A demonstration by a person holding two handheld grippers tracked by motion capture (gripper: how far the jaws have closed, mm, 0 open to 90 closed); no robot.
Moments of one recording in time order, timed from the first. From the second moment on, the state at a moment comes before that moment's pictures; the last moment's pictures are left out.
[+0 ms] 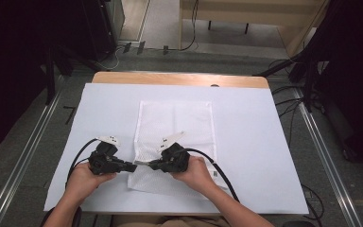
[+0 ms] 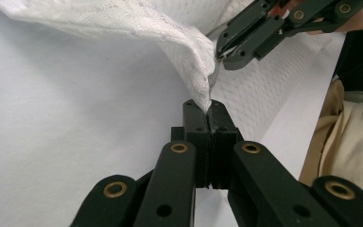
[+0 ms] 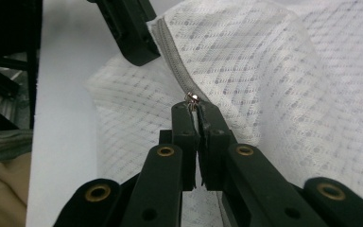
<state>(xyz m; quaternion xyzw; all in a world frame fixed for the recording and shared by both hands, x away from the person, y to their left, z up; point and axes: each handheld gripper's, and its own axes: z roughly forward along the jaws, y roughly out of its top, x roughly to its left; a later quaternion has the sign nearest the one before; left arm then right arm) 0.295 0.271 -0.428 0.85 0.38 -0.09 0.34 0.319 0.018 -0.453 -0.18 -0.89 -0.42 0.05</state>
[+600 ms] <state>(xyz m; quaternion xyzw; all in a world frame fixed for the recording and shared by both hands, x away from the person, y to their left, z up) 0.295 0.274 -0.427 0.85 0.38 -0.09 0.35 0.322 0.001 -0.454 -0.19 -0.89 -0.40 0.05</state>
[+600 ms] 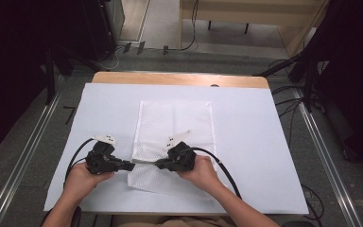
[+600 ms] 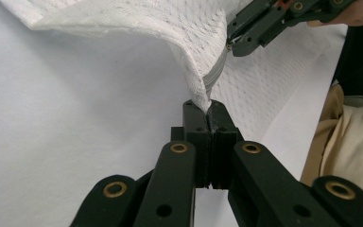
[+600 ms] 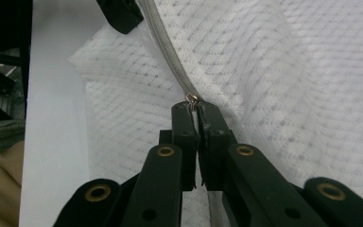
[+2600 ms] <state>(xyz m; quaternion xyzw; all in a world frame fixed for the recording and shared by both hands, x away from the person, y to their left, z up) 0.295 0.282 -0.427 0.85 0.39 -0.07 0.36 0.323 -0.056 -0.453 -0.21 -0.90 -0.38 0.04</state>
